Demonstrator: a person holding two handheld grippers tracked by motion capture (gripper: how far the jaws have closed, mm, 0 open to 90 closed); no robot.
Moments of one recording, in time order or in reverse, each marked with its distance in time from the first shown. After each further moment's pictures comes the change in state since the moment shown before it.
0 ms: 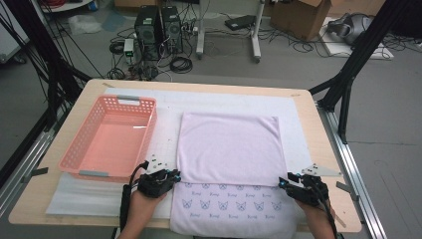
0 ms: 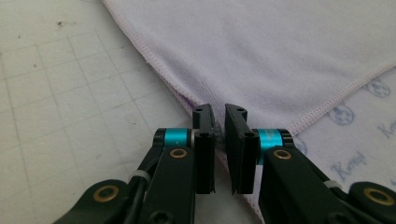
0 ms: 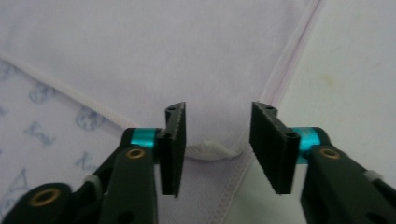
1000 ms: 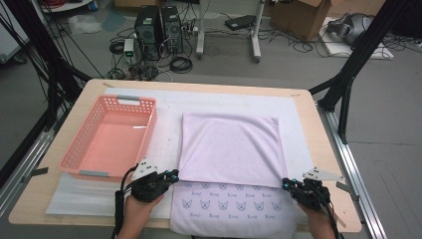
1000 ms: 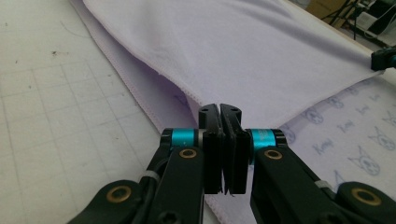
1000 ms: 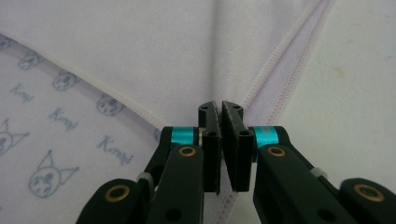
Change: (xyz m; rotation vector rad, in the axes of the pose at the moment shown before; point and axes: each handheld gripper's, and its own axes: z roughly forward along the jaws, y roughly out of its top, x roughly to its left) left arm -0.002 -0.005 -0.026 -0.144 -0.102 -0.075; right arm 0.006 -0.005 -0.012 -0.016 0.027 -0.003
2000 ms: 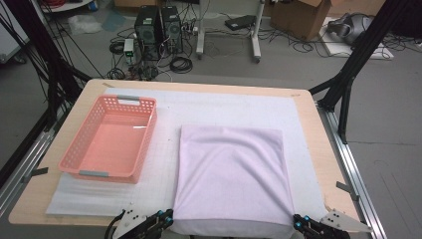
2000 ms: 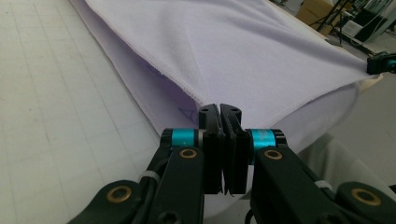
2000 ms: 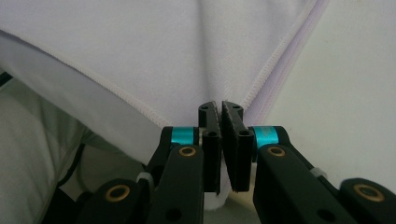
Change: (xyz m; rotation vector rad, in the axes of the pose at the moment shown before) left arm -0.067 -0.058 -0.075 -0.017 -0.004 -0.014; right arm 0.045 -0.064 -0.077 -0.016 0.027 -0.001
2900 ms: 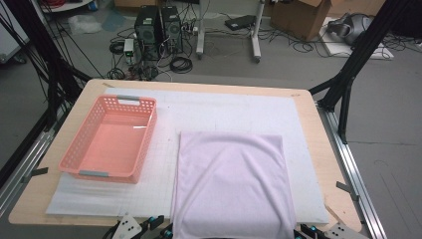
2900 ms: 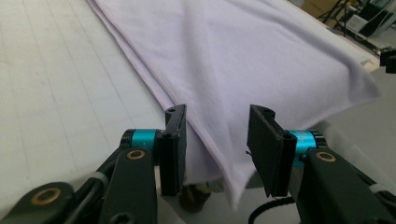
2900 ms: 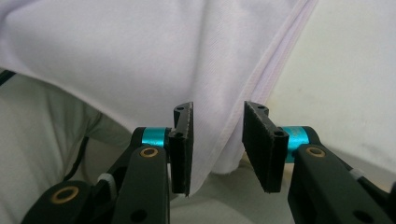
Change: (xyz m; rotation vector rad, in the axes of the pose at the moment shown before) left arm 0.004 -0.009 -0.007 0.012 0.018 -0.008; right arm 0.010 -0.014 -0.013 0.018 -0.019 0.022
